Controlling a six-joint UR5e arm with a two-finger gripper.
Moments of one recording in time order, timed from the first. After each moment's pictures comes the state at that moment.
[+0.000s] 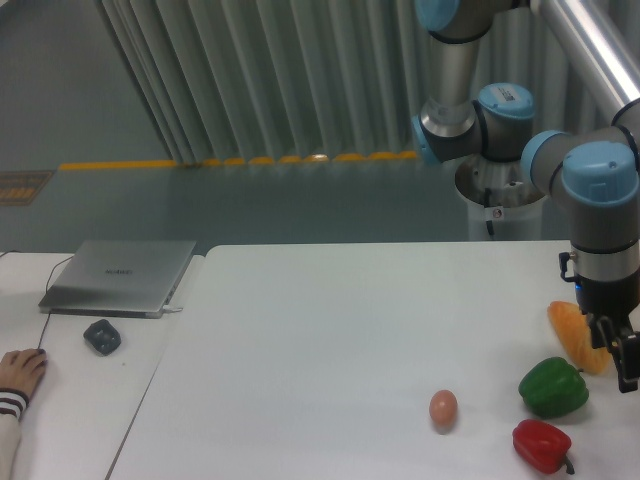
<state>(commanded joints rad) 2.46 -1.95 -1.47 -1.02 1.61 1.66</state>
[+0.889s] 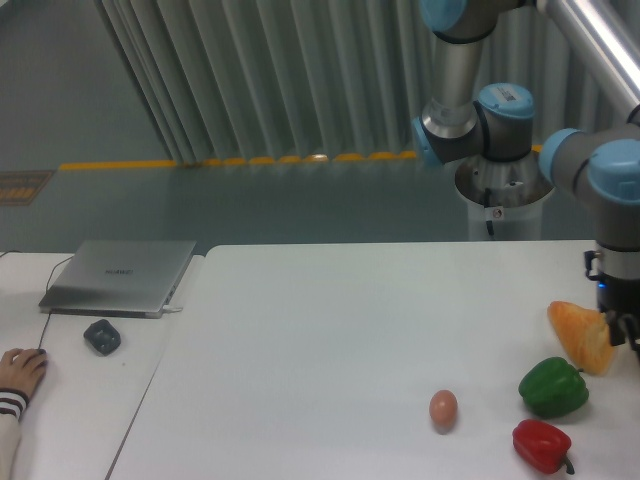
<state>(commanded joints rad) 2.58 -1.96 -1.48 -1.02 1.59 1.82</state>
